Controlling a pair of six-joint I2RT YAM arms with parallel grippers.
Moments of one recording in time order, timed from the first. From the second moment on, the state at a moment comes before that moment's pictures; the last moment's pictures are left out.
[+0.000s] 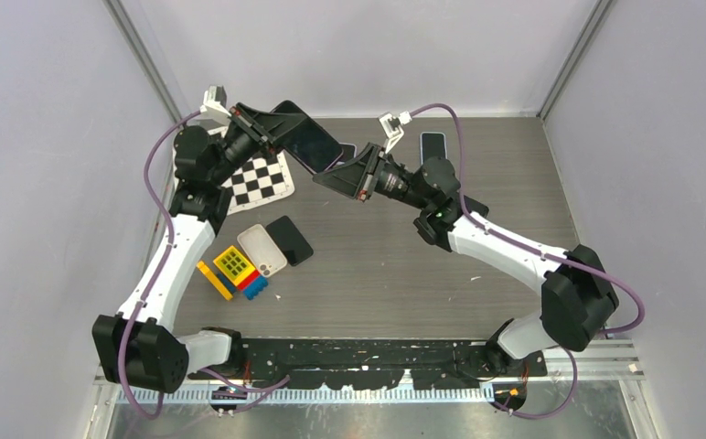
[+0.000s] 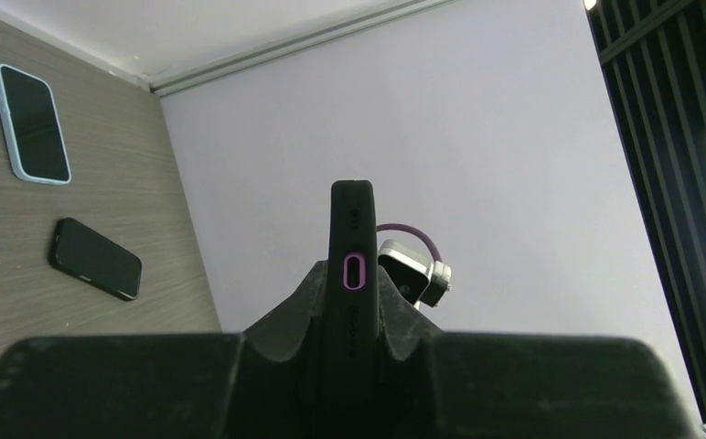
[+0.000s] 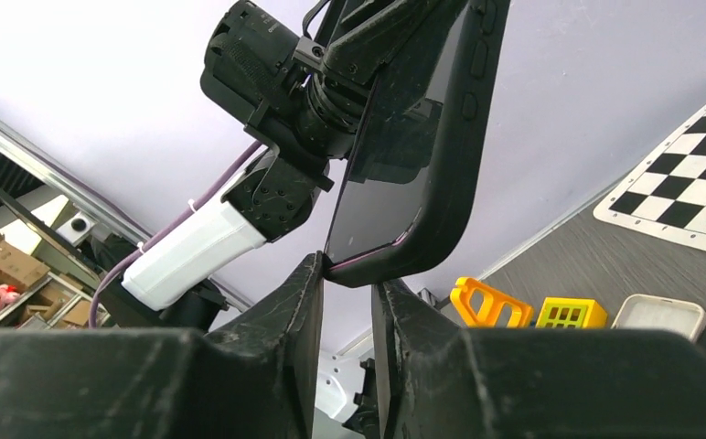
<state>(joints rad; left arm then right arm) -0.17 1.21 1.12 0.30 0.57 -1.40 0.72 1.46 1.05 0.80 -0.54 1.01</state>
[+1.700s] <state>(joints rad) -0.16 1.28 1.06 0.49 0.75 -1.49 0.42 1.34 1.31 0.03 -0.90 0.48</state>
